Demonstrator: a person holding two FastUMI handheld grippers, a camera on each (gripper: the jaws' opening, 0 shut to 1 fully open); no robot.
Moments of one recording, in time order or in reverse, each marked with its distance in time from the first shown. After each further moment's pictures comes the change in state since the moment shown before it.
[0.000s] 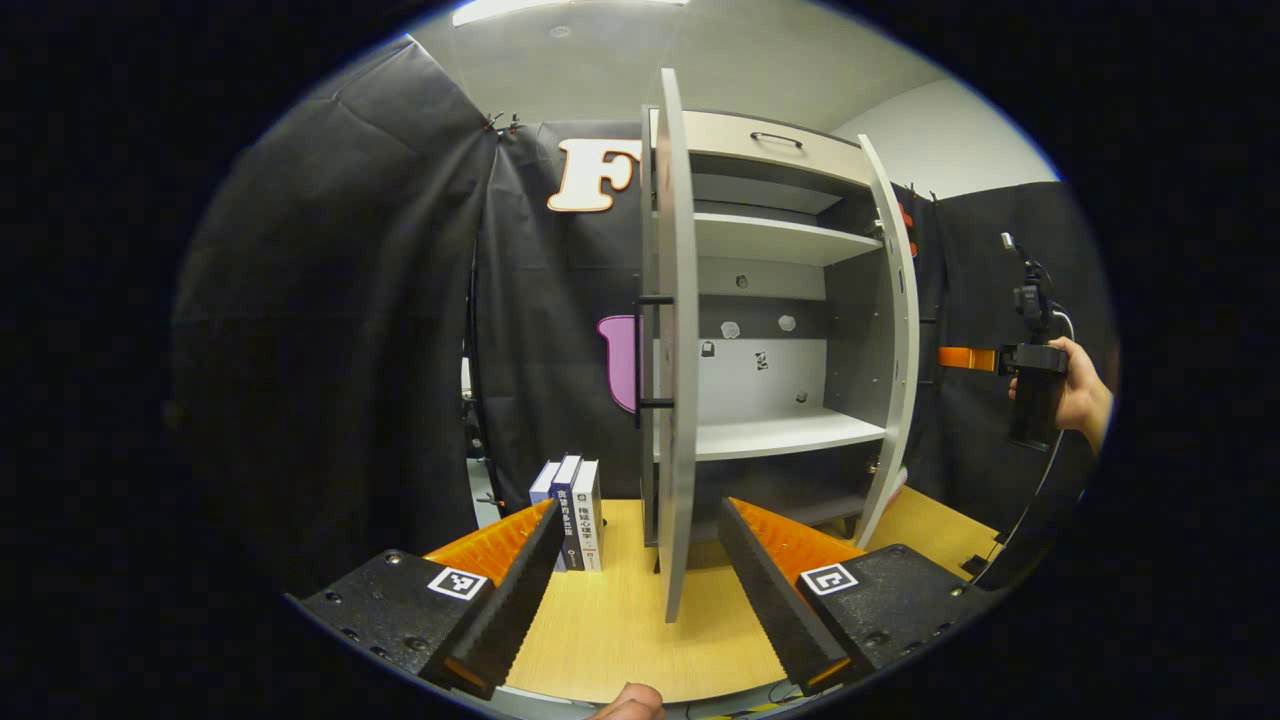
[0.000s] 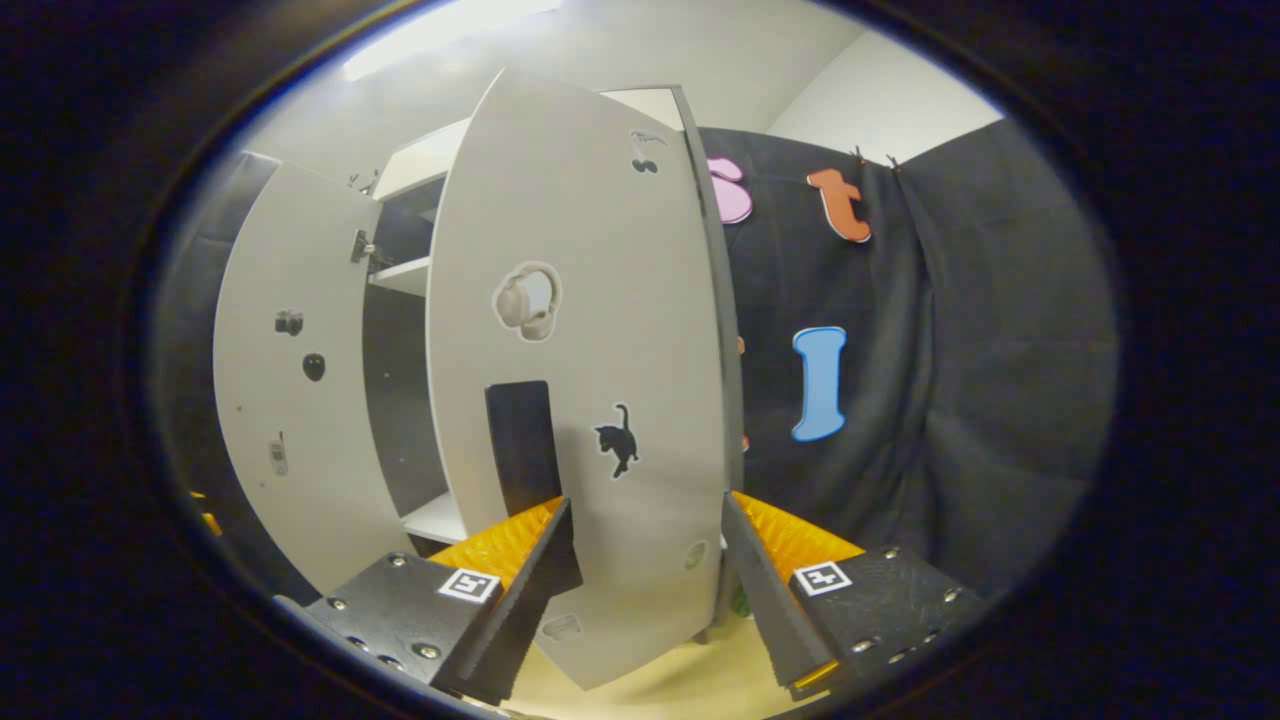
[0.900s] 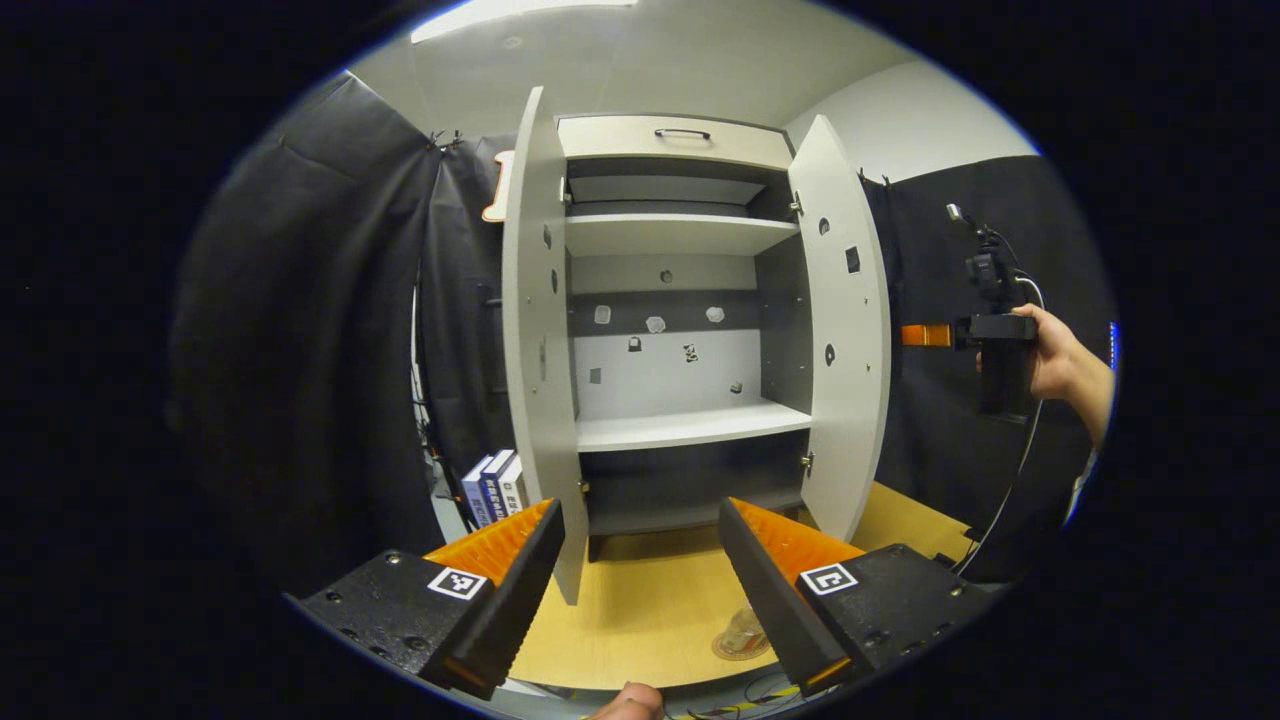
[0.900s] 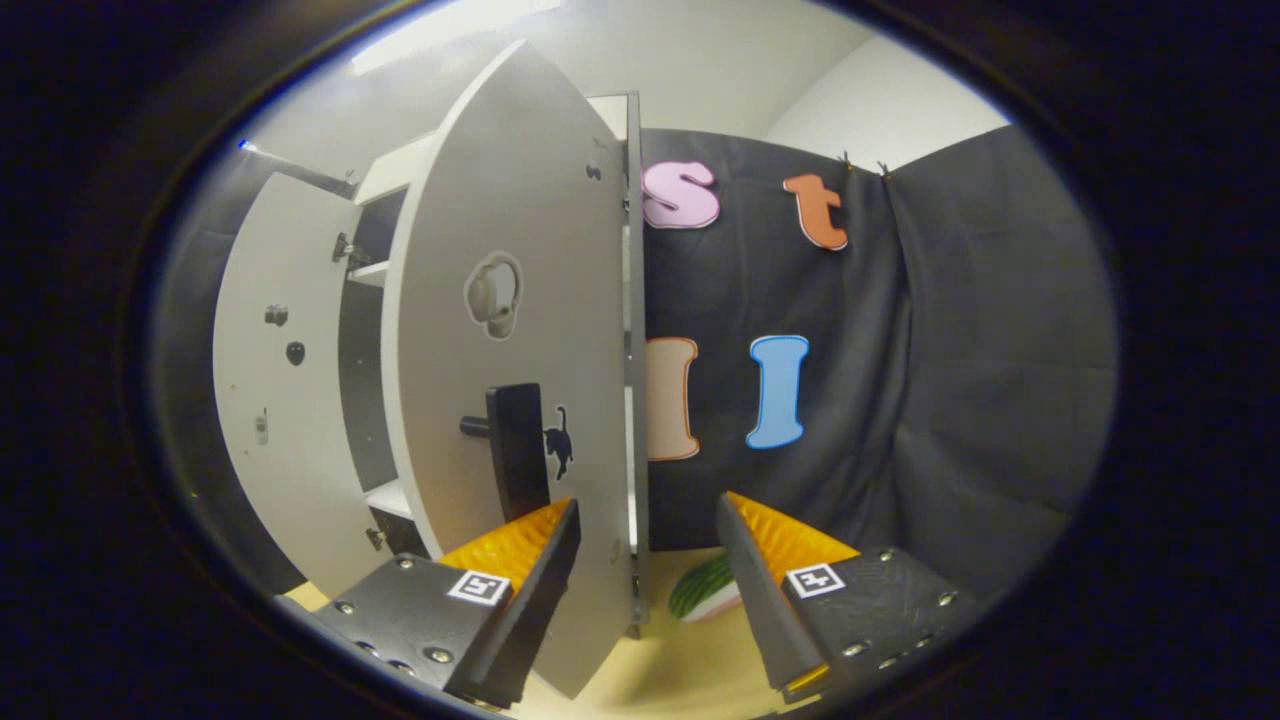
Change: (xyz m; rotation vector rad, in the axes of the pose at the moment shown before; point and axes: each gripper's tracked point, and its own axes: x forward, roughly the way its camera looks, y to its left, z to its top) left arm -0.049 -0.141 -0.001 0.070 -0.008 -0.041; right arm -0.023 -0.103 0.018 -0.073 0.007 -0.024
